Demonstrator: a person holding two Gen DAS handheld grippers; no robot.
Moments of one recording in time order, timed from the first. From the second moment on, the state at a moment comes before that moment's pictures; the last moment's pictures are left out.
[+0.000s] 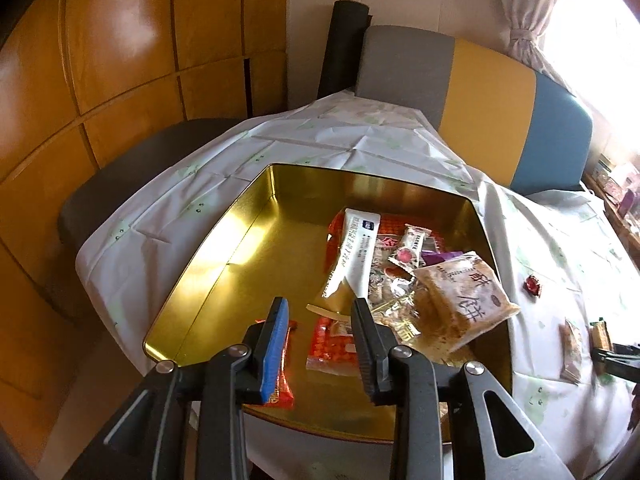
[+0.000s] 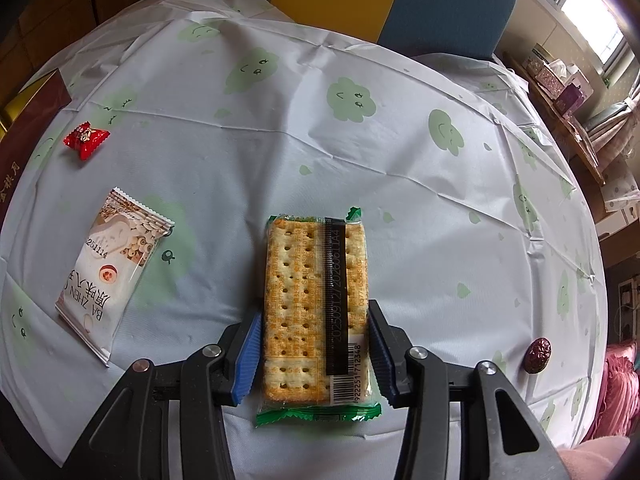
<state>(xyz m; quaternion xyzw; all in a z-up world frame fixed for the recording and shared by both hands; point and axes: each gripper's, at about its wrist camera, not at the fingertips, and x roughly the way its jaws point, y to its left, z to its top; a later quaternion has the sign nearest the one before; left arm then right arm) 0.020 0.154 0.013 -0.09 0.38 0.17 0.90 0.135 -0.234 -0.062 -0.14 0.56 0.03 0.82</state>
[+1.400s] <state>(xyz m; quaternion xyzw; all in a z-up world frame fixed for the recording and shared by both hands) -0.013 0.223 0.016 -0.15 0.35 0.26 0.89 0.097 -0.048 0.035 -0.04 0.48 0.34 0.80</state>
